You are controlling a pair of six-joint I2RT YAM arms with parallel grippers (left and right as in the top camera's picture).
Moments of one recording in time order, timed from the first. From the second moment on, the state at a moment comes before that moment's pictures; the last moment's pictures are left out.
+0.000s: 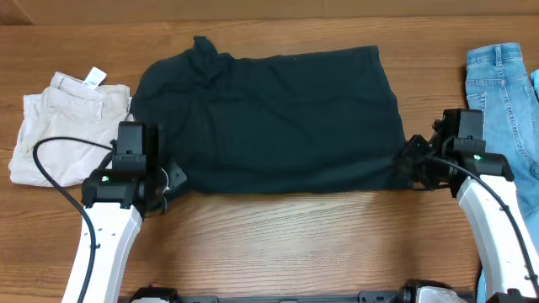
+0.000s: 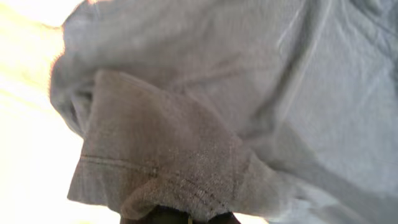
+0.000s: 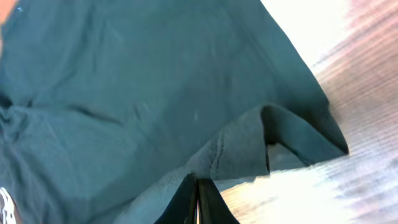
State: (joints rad) left arm -0.04 1.20 0.95 -0.91 -0.04 -0.64; right arm -0.12 1.33 0.92 -0.74 -0.28 0.61
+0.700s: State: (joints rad) left arm -0.02 1.44 1.01 -0.93 -0.14 -0.41; right arm -0.12 1.52 0.92 -0.76 -0.36 0.57
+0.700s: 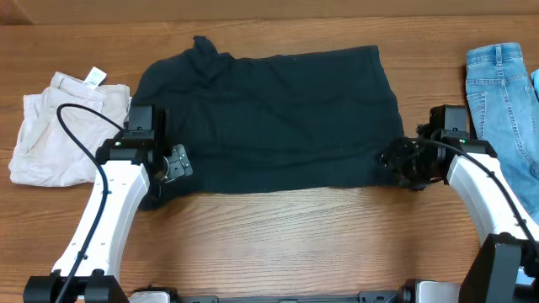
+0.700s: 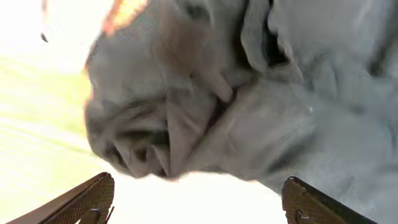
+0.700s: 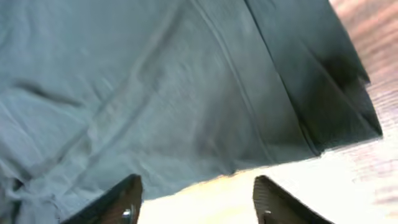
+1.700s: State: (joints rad) left arm -0.01 1.41 1.06 -1.25 -0.15 -0.67; right arm -0.12 1.52 0.92 -0.86 -0.51 0.37
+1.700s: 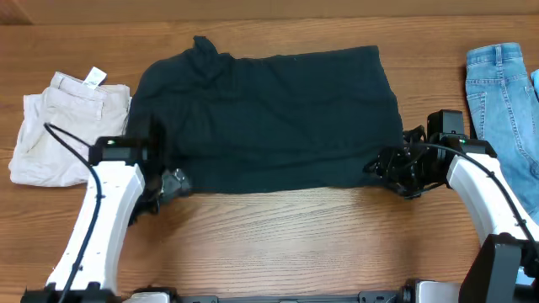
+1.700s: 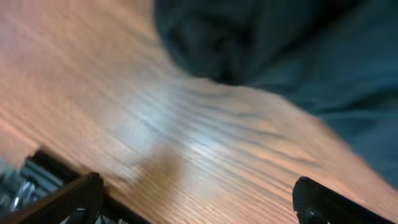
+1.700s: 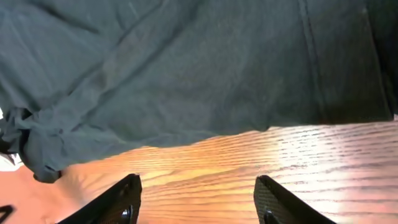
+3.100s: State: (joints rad) left arm 0.15 1.82 1.36 -1.22 -0.37 -0.30; right arm -0.12 1.52 0.92 -0.95 -0.50 0.33
